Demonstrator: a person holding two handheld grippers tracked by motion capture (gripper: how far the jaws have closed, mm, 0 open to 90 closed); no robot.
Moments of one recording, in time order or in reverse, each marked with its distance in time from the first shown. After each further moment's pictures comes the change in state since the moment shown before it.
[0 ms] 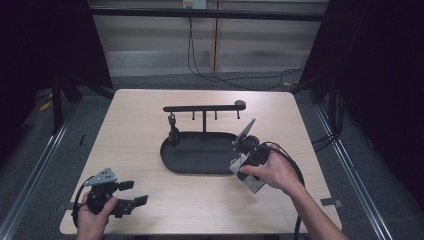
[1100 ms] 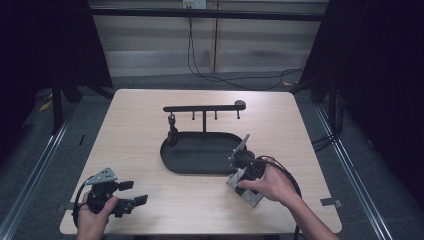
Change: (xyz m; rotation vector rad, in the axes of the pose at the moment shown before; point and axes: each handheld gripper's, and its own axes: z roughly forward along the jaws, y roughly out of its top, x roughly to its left) left arm 0.002 0.000 0.001 0.012 0.010 -0.014; right arm 0.015 -0.016 0.033 0.065 0.044 -0.052
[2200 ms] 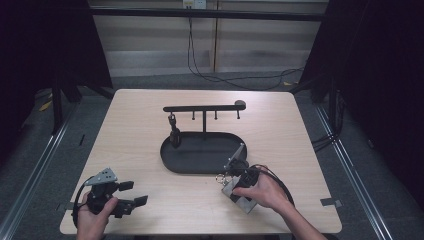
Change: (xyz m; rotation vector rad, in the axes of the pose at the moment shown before) left arm -0.001 0.000 -0.001 0.001 -0.007 0.011; right arm 0.004 0.001 0.043 -0.001 0.035 -0.012
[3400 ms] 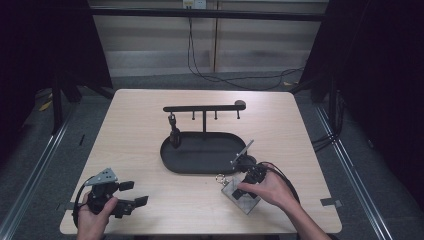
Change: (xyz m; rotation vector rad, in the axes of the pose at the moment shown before) left arm -0.001 0.000 0.001 -0.008 -0.013 0.000; right arm -0.015 -0.010 -0.010 -0.081 0.072 0.007
